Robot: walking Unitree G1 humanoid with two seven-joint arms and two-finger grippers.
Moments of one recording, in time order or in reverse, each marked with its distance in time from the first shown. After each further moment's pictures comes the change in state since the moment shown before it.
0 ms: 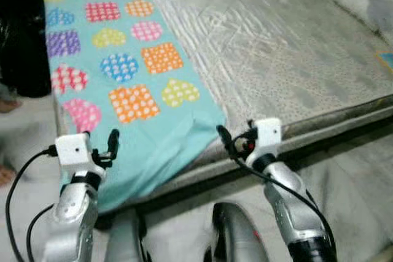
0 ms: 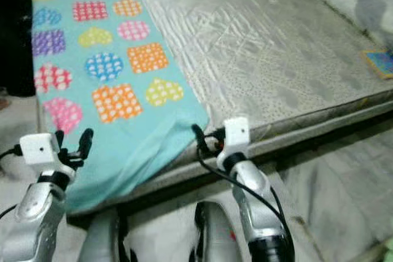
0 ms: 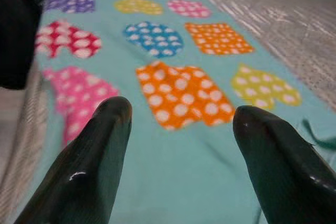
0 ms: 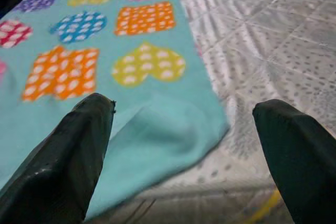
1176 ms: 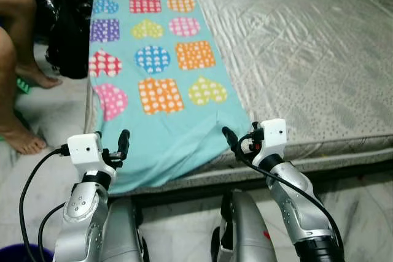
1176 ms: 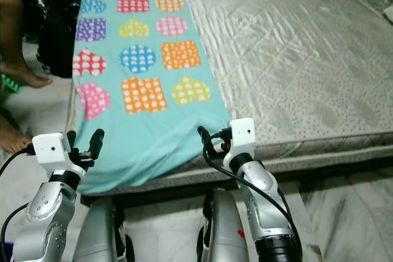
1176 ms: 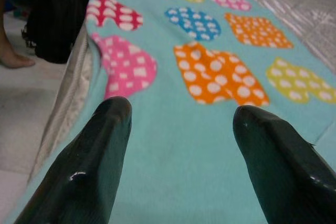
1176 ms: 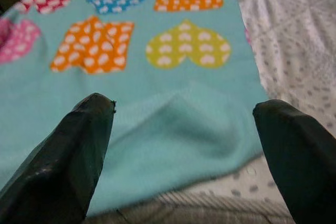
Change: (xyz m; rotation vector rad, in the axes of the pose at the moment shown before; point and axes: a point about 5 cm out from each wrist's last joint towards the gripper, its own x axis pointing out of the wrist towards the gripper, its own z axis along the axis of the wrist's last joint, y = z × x) left arm -0.001 -0.009 -0.006 -0.024 0.032 -0.021; right arm -0.005 -0.011 -0.005 -0.013 0.049 0.001
